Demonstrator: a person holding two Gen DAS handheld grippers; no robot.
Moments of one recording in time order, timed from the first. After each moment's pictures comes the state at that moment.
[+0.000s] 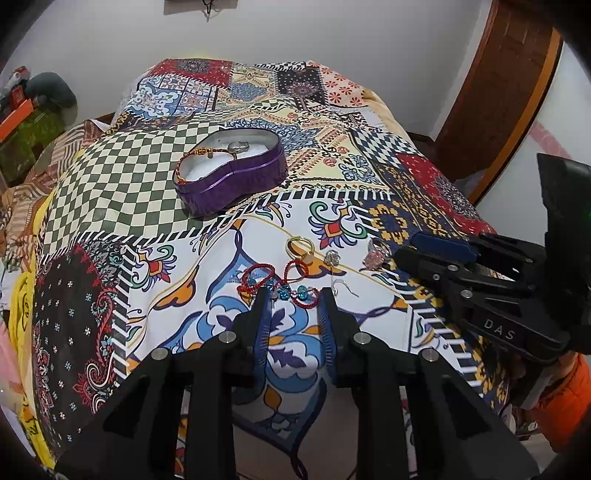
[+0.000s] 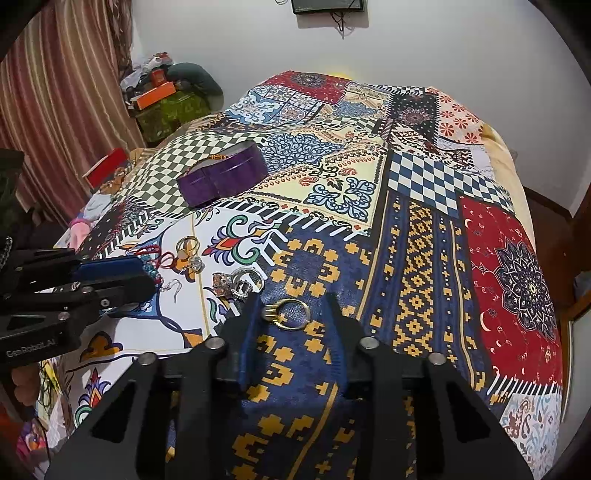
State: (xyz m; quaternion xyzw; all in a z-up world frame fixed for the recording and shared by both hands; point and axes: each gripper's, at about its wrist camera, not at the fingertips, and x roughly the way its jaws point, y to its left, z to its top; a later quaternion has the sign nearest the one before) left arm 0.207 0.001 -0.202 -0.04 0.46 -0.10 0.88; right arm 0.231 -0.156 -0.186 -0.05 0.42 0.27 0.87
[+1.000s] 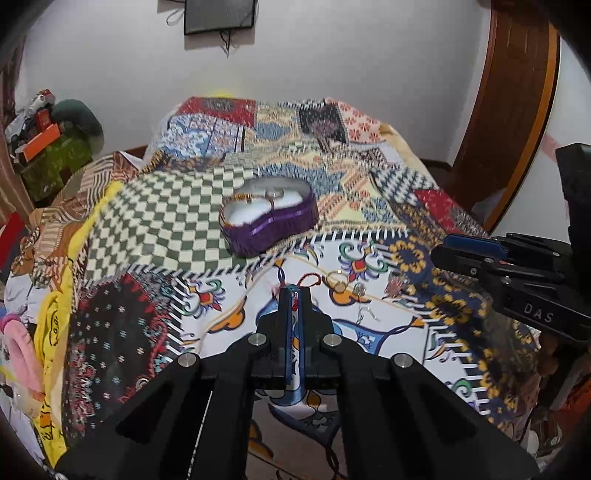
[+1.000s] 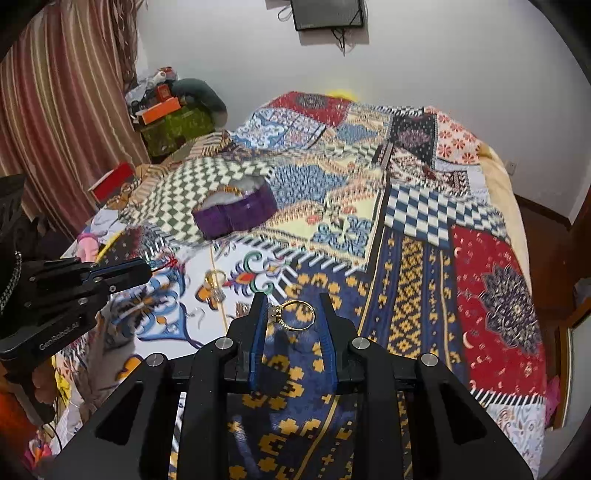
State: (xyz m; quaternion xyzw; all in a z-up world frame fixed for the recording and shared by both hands) left arm 0.188 0.015 -0.169 -0.01 0.39 -0.06 0.92; right arm 0.226 -0.155 -0.148 -0.04 0.39 0.27 0.88
